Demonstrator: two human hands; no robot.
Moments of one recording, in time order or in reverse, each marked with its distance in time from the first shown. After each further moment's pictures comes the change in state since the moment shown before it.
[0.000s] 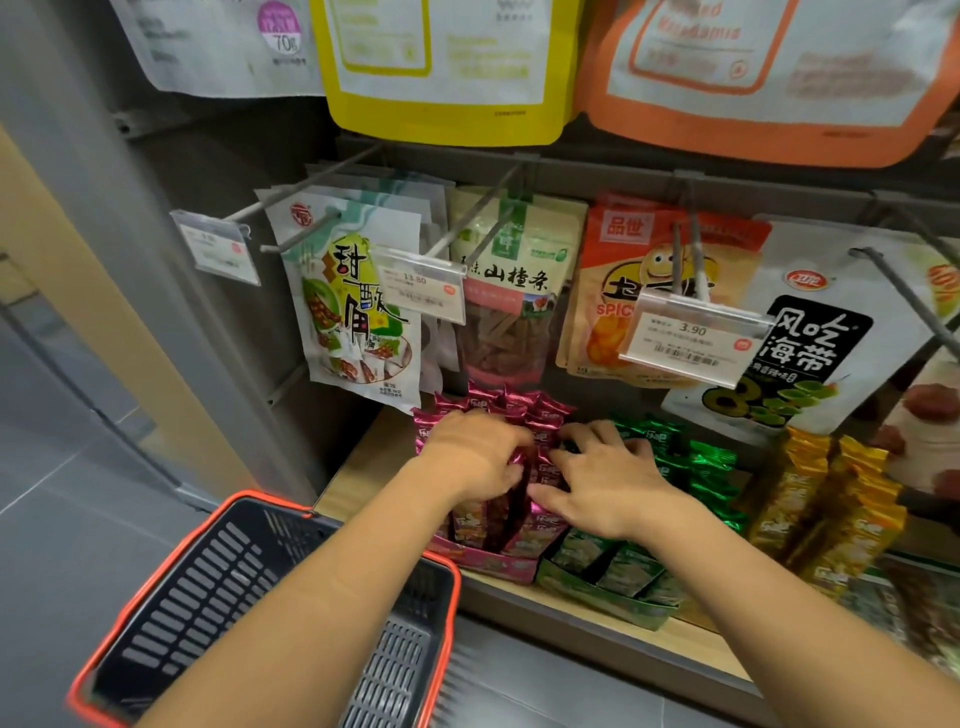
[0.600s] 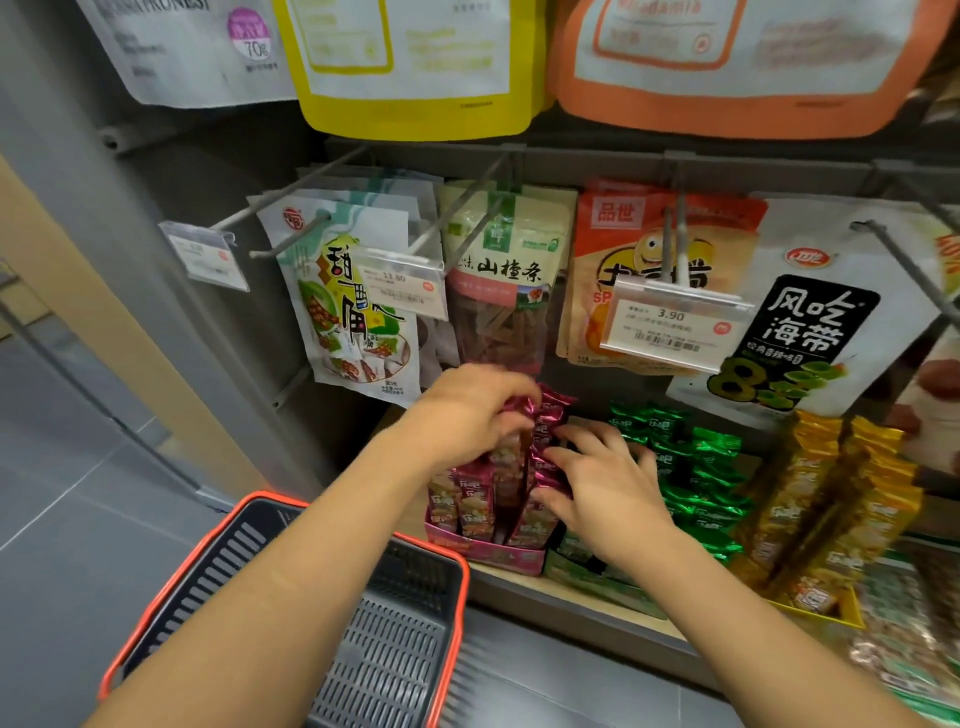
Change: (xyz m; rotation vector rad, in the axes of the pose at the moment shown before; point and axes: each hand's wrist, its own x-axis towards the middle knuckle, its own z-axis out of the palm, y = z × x) left_hand -0.020 -0.002 -0.046 -0.248 0.227 0.051; right_hand -0.014 -0.004 0.030 0.146 0.298 0.010
